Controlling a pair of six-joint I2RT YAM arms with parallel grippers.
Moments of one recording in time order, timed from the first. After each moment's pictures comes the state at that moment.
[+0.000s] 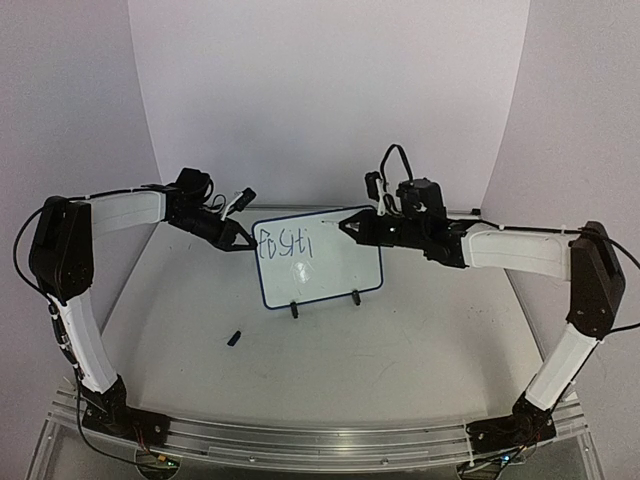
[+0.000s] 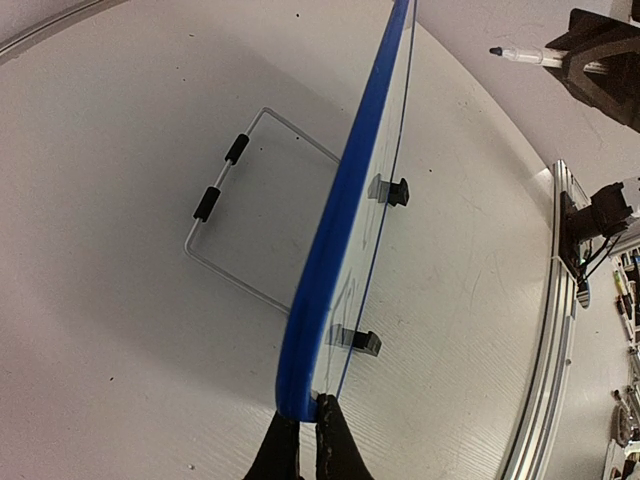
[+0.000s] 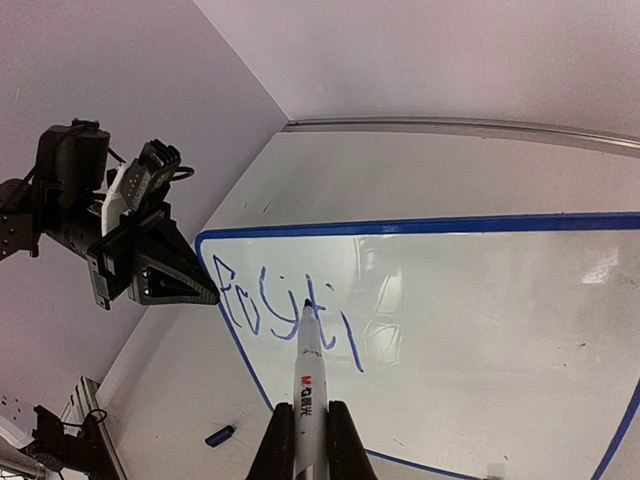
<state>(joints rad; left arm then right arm) -0.33 1.85 1.42 -0.52 0.78 0.24 0.67 1.71 1.21 0.15 -0.22 0.49</state>
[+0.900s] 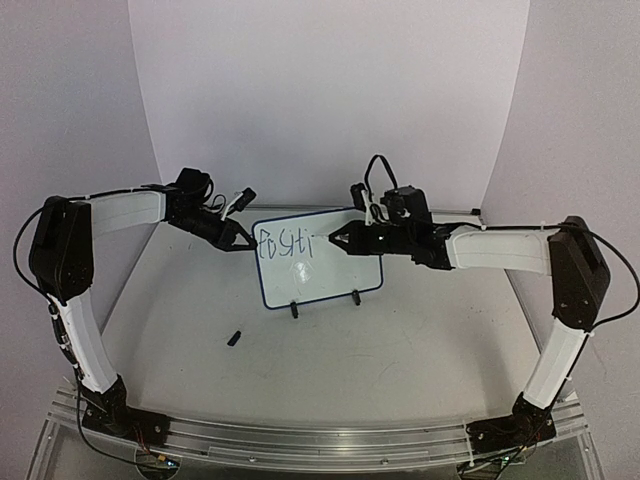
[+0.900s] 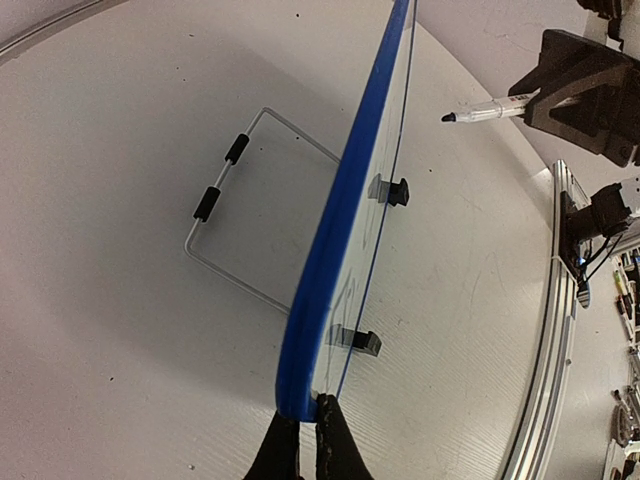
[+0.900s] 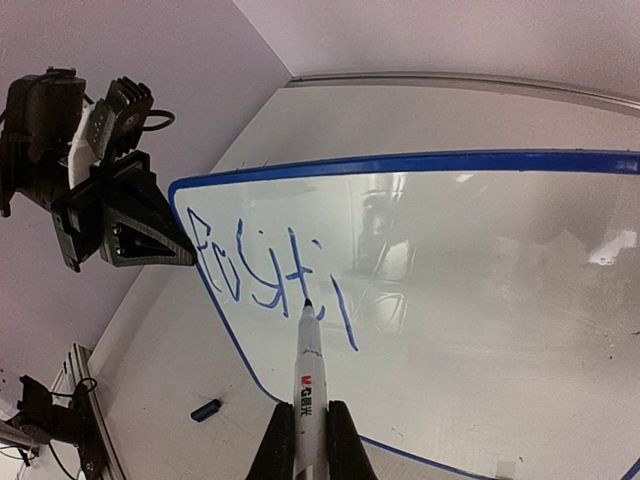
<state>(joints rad) -0.33 1.85 1.42 -0.52 0.78 0.24 0.68 1.80 1.24 0.14 -0.29 0.46</state>
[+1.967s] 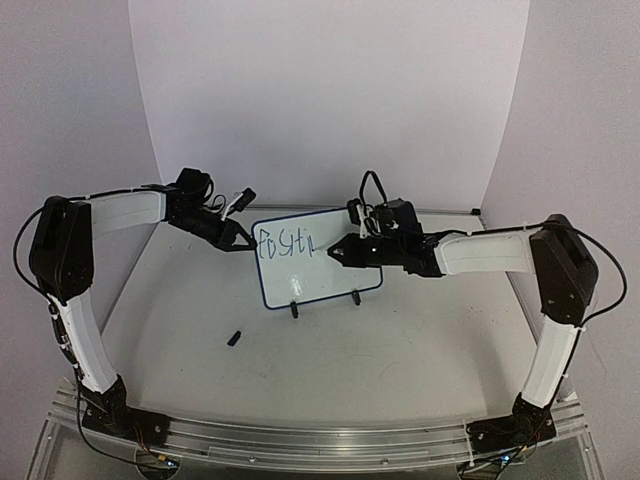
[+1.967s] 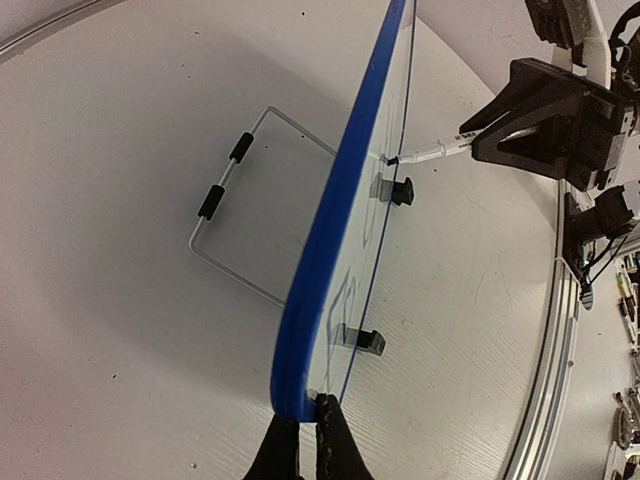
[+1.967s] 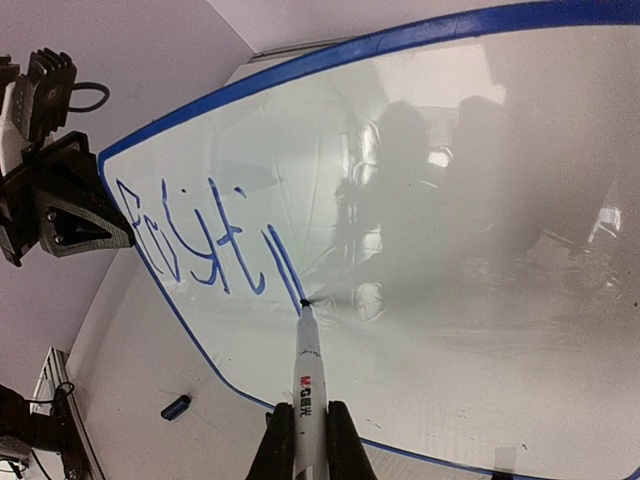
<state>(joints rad) -0.33 1.85 1.42 -0.53 0.77 0.24 0.69 1.88 1.23 0.15 -0.23 0.50</state>
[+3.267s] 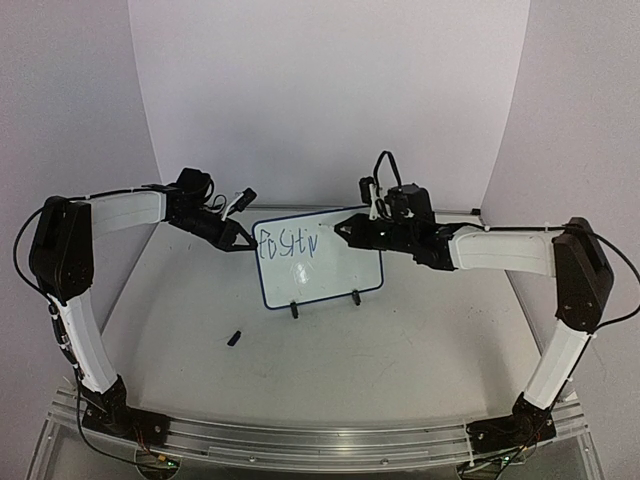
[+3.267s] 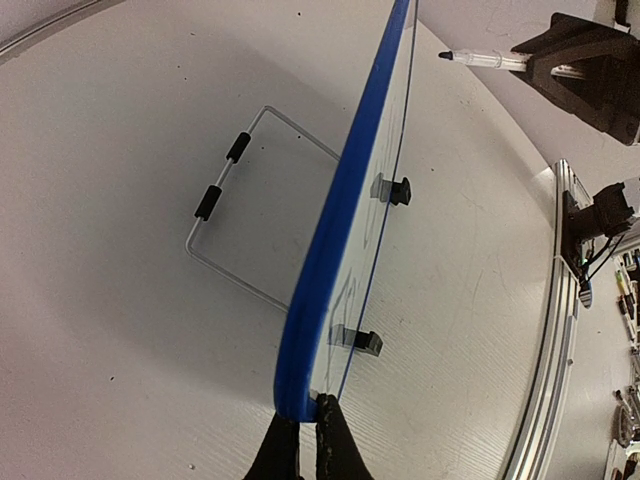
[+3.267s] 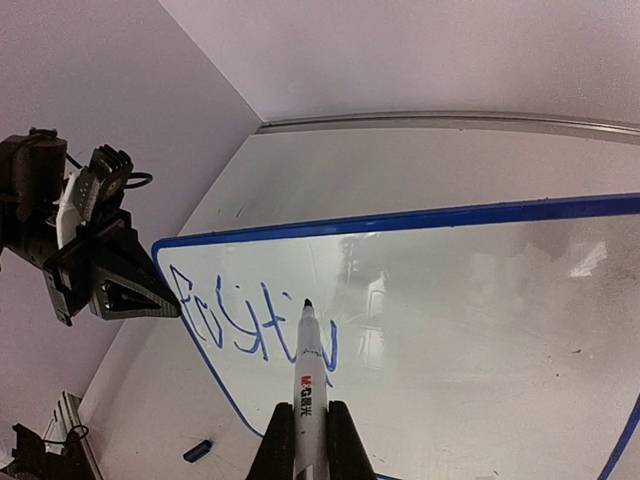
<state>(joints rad) -0.34 1.85 1.42 -0.53 0.77 0.24 0.68 1.78 1.23 0.19 -0.16 0.51</state>
